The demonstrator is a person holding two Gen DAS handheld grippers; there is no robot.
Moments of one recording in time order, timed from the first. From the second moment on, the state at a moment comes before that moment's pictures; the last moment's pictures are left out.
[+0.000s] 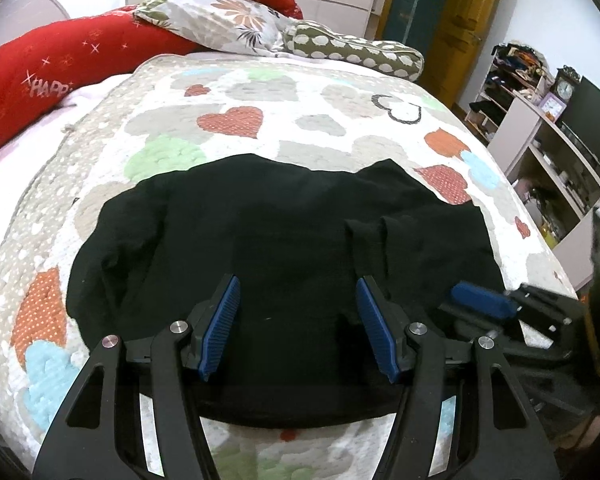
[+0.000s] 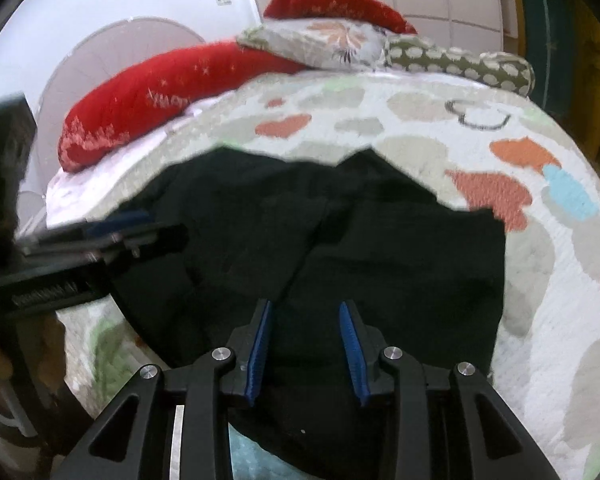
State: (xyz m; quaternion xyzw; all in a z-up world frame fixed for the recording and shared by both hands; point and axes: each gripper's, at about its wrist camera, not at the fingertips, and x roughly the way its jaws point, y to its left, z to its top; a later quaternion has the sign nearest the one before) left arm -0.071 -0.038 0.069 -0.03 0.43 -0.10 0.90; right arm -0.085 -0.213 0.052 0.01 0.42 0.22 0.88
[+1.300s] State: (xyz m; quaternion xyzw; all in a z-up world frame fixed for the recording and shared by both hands) left arm -0.083 -0.022 0.082 -0.07 0.41 -0.10 0.90; right arm -0.087 -0.234 0.073 0.04 0.42 0.17 0.89
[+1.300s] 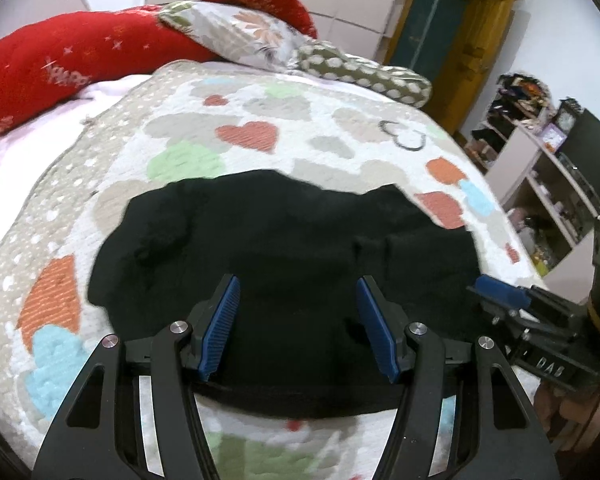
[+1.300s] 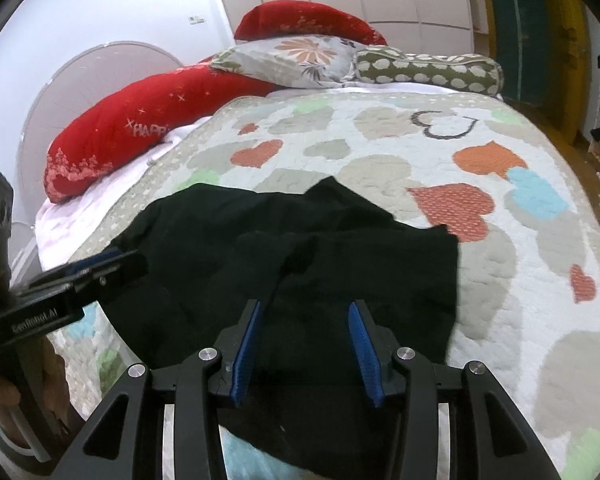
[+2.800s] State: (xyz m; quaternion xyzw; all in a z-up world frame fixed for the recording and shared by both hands) left arm -0.121 0.066 0.053 -0.20 0.43 -0.02 0.88; right arm 0.004 -0.120 0.075 -0.02 0.42 0.31 0.85
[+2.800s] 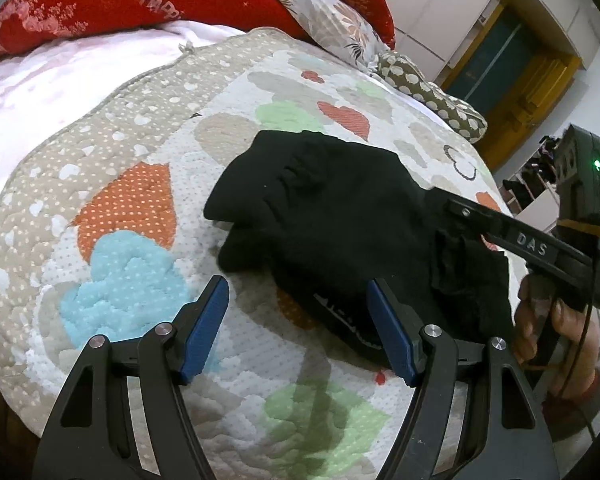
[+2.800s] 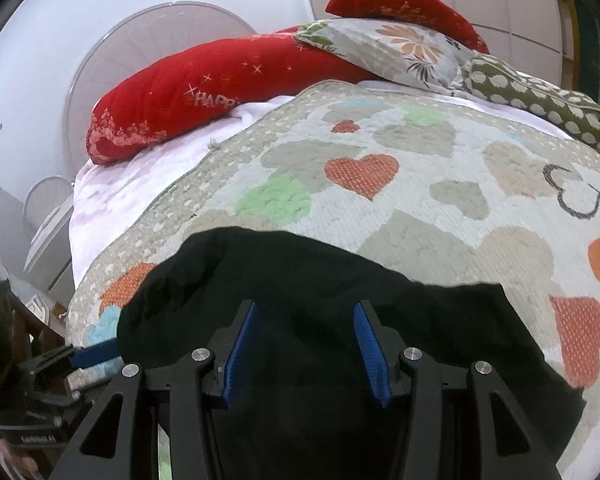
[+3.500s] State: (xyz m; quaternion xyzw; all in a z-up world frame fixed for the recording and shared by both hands) left arm -0.095 0.076 0.024 -0.29 0.44 -0.07 0.85; right arm 0.069 -0.012 0.049 -0.12 0.47 0.36 0.80
